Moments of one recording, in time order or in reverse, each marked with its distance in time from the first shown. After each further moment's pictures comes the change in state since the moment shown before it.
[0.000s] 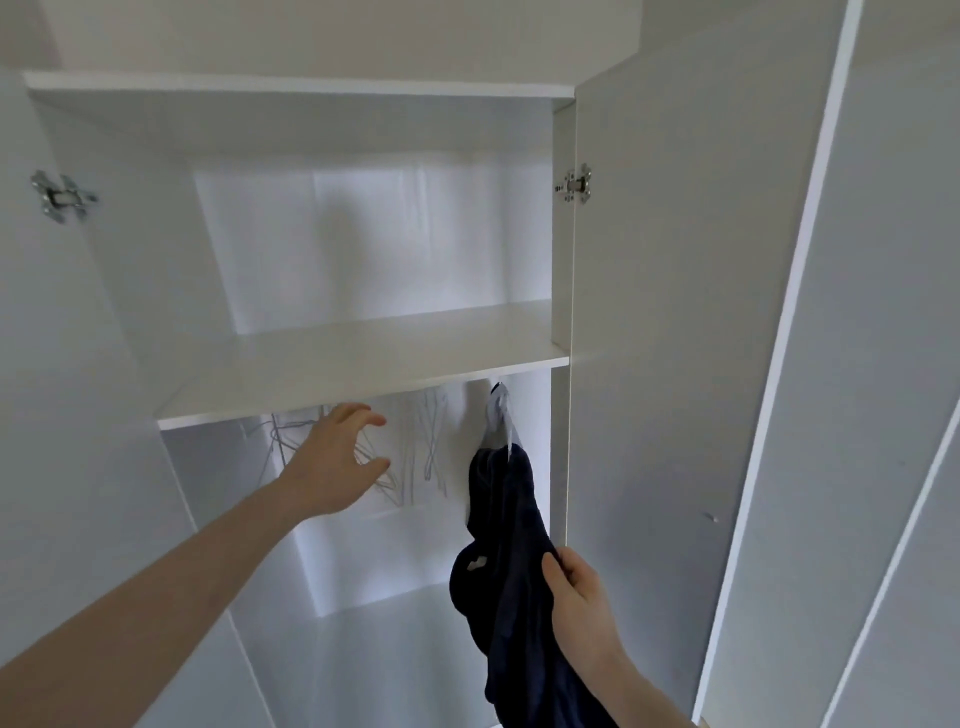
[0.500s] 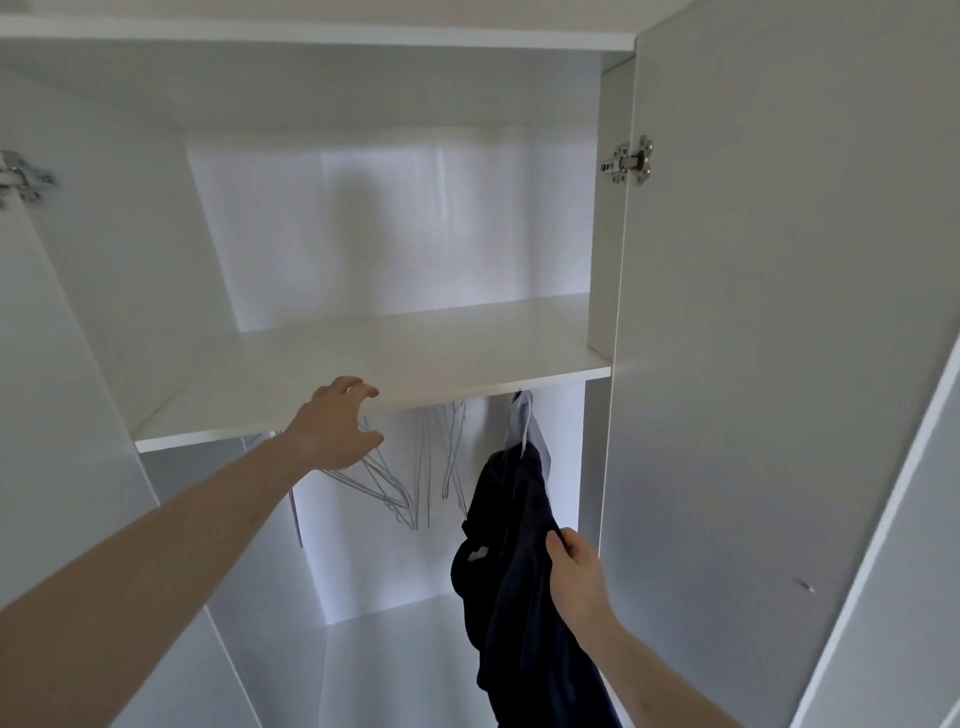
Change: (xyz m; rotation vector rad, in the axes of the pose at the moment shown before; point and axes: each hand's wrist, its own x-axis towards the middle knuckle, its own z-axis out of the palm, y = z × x) left_hand 0.129 -0.063 0.001 0.263 -0.135 -0.148; right_hand 0.149 0.022 0.059 -0.022 0.042 0.115
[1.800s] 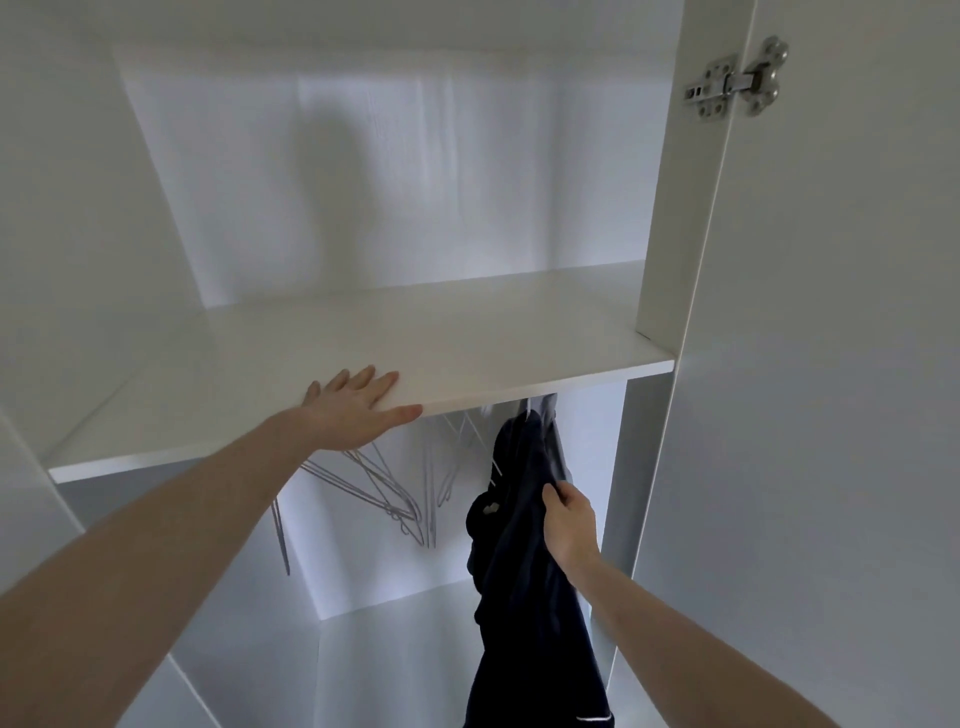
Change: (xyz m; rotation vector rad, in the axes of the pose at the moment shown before) left_hand 0.135 -0.057 0.051 0.206 -0.345 0.049; right_hand 0.160 0.005 0.089 -0.062 0.075 0.023
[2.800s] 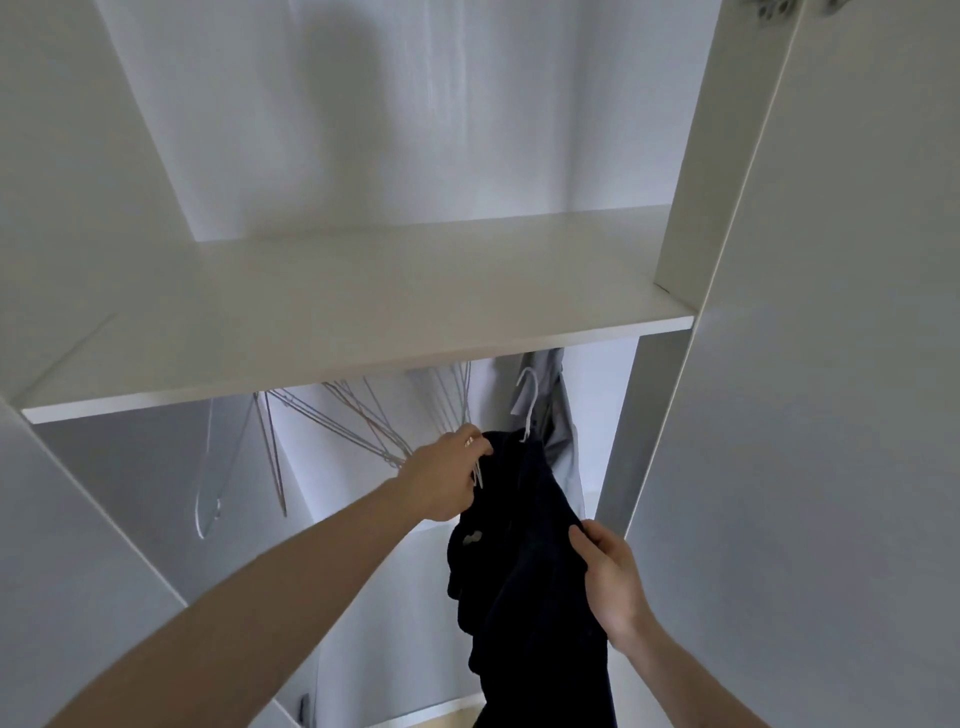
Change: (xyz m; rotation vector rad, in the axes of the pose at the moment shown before) left_hand 0.002 0.111 0.140 -0.148 0.136 0.355; right_hand -0.074 0.048 -0.057 0.305 -0.193 0.151
